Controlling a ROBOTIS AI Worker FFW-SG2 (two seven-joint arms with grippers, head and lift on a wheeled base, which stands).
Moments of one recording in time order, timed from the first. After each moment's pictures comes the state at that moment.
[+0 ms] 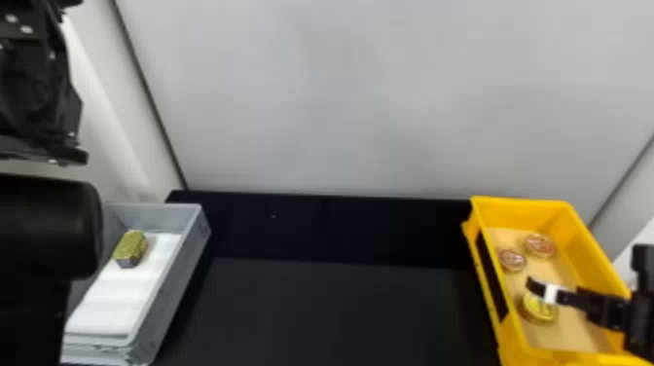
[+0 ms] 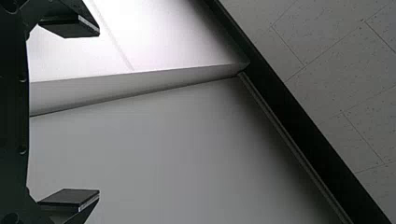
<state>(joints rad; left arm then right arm) -0.27 0.26 -0.01 -2.28 -0.36 0.22 0.27 -0.15 -0.32 -0.30 -1.27 -0.16 0.71 0.31</state>
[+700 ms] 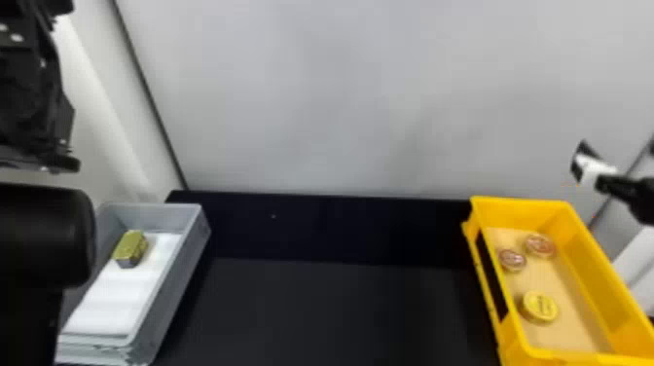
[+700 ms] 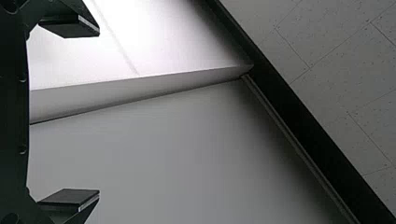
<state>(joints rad) -0.24 0.26 0.01 -2.29 -0.36 0.23 0.27 -0.03 -0.31 -0.28 -1.94 -0.16 0.60 -0.03</state>
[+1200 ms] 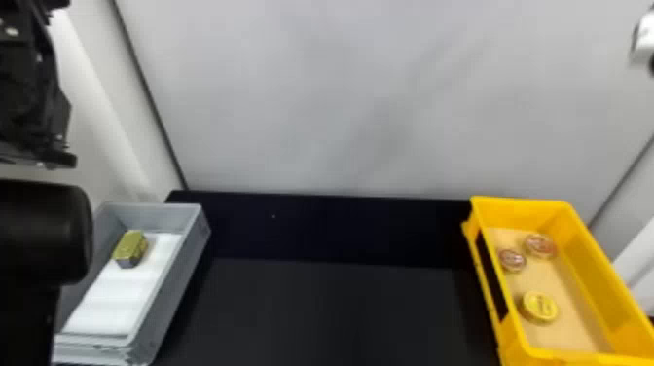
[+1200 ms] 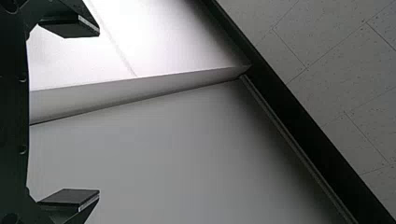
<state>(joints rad) -0.26 0.27 0.01 -2.29 -0.36 0.23 0.27 -0.09 -0.30 -0.14 -2.17 0.07 0.31 -0.37</state>
